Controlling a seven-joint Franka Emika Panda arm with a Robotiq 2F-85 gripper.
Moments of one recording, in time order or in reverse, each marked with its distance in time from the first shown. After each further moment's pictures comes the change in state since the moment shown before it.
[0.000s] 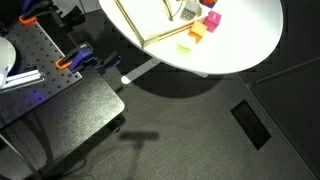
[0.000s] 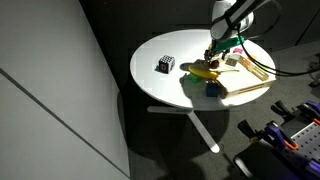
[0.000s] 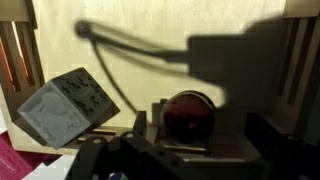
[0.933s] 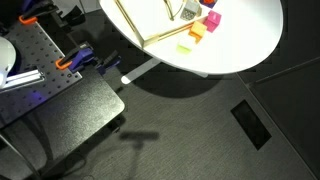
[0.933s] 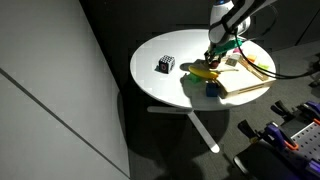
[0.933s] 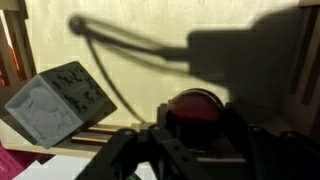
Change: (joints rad) arm 0.026 0.045 -0.027 0.031 0.000 0.023 0.003
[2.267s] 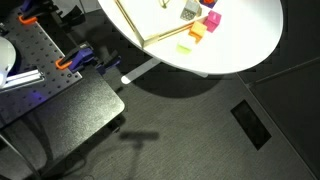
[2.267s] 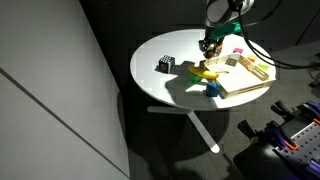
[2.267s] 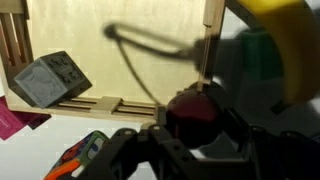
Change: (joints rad) arm 0.006 -0.207 0.087 -0.074 0.002 -0.100 -0.001
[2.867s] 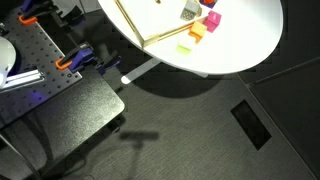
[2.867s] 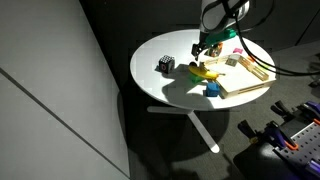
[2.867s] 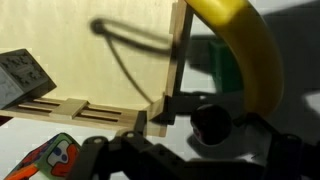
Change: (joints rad) arm 0.025 0.004 0.036 -0.040 0.000 0.071 0.000
